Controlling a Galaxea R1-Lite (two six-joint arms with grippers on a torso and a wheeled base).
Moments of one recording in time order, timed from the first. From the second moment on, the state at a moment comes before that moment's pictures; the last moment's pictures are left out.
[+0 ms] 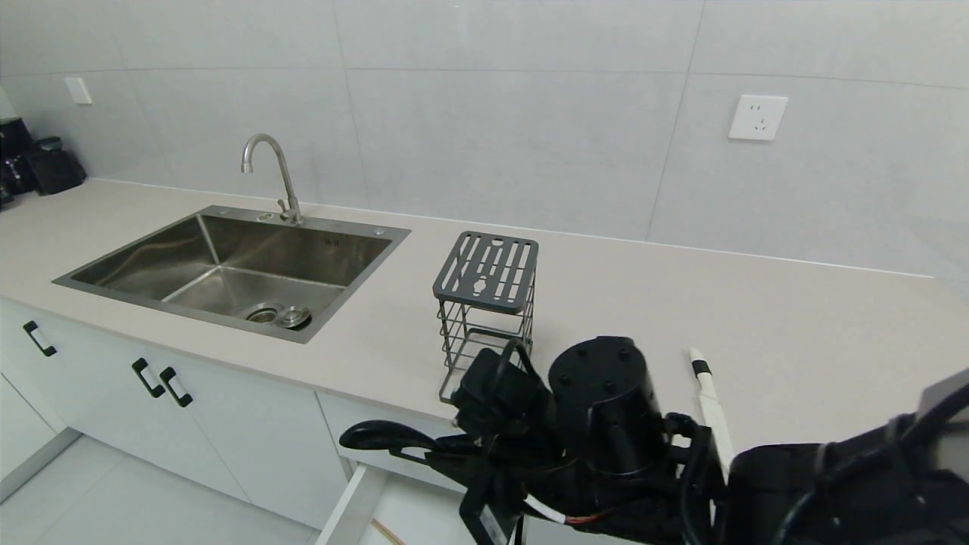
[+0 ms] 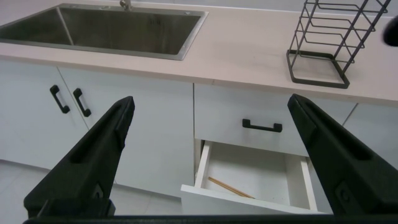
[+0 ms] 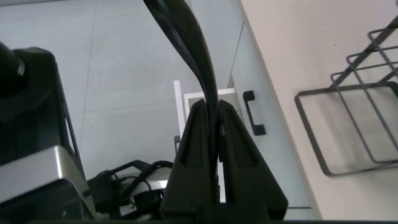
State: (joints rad) left arm 0.00 0.00 0.00 0.00 -0.08 0.00; right arm 1.01 1.99 -0.81 -0.73 0.13 -0.03
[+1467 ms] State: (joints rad) left arm 0.00 0.00 0.00 0.00 -0.08 0.00; right arm 1.10 2.25 -1.10 -0.62 0.04 0.03
